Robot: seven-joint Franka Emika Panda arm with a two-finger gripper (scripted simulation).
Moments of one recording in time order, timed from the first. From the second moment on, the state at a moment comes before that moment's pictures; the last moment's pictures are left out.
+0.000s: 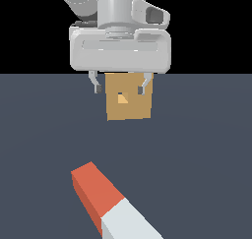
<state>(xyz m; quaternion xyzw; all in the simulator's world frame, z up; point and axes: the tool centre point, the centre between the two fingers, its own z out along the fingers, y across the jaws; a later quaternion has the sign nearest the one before) -0.014 -0.018 0.161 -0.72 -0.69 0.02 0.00</state>
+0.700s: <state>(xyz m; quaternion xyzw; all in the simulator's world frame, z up) -0.018 -0.034 0.154 -0.70 -0.71 0.02 0.00</state>
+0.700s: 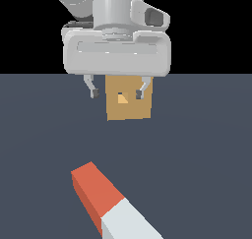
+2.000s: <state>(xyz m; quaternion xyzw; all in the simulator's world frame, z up) -0.017 -0.151 0.104 -0.53 -0.85 0.01 0.00</state>
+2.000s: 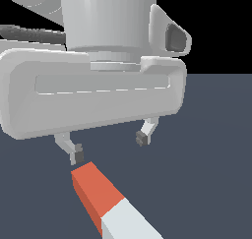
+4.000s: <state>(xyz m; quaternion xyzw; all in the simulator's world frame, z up) 0.016 -0.223 0.021 -0.41 -0.91 0.00 0.00</state>
